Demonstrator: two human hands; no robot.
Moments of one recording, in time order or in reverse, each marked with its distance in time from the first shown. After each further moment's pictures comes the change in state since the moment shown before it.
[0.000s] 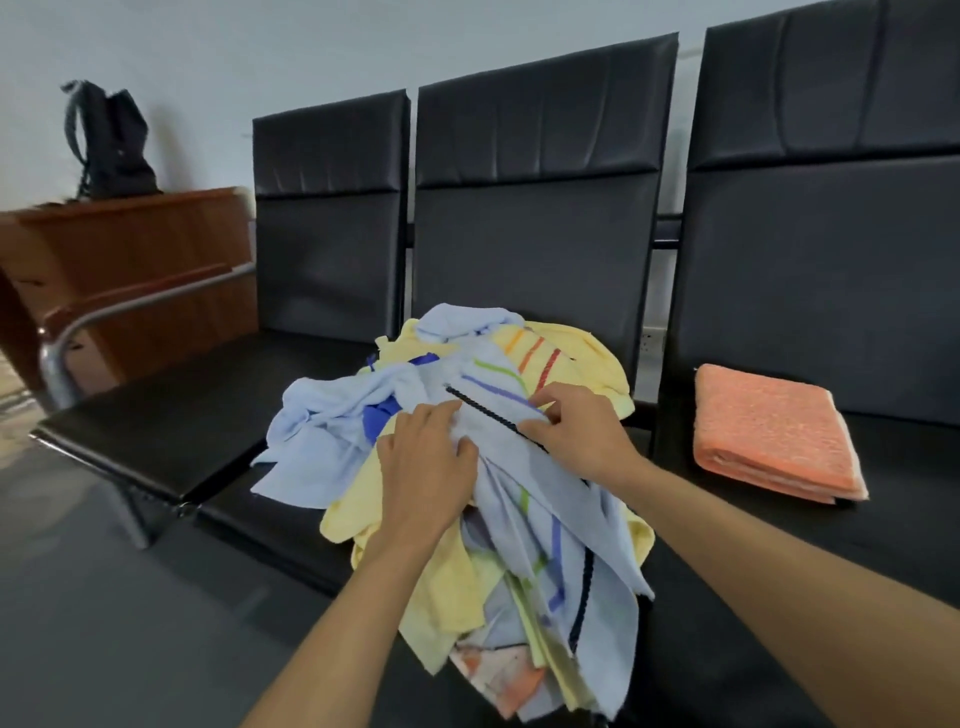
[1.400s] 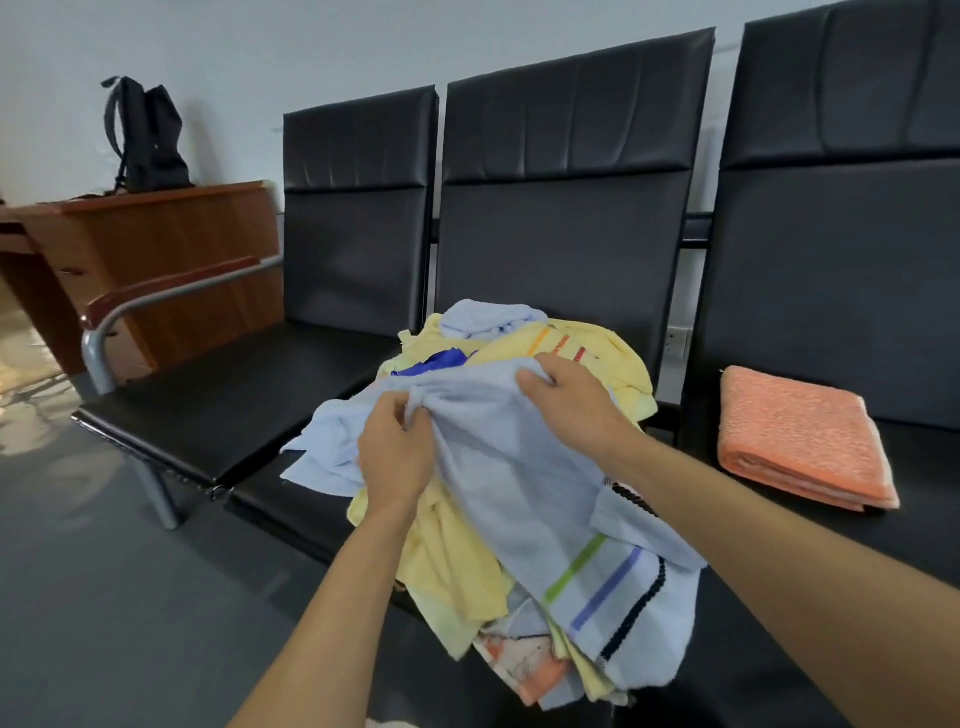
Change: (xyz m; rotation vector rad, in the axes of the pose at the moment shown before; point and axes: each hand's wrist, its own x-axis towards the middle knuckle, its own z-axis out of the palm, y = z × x) left_hand 0.011 -0.021 -0.028 -0.489 0.222 -0.398; right_hand 0.007 -0.042 0.004 0.246 -0.020 -0.041
